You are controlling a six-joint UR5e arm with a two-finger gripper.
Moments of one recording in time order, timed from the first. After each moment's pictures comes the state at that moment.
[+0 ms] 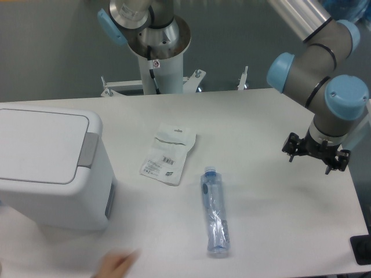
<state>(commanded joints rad) 2.78 -2.12 -1.38 -1.13 1.60 1.21</state>
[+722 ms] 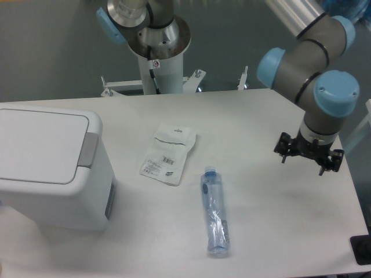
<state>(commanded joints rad) 2.67 -2.04 -1.36 -1.23 1.58 0.99</state>
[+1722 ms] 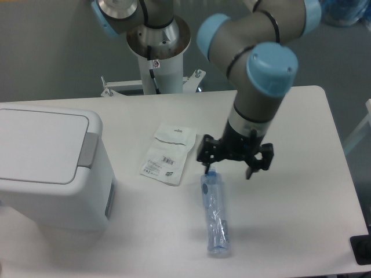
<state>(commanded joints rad) 2.53 -1.87 -1.34 -1.33 1.22 0.46</state>
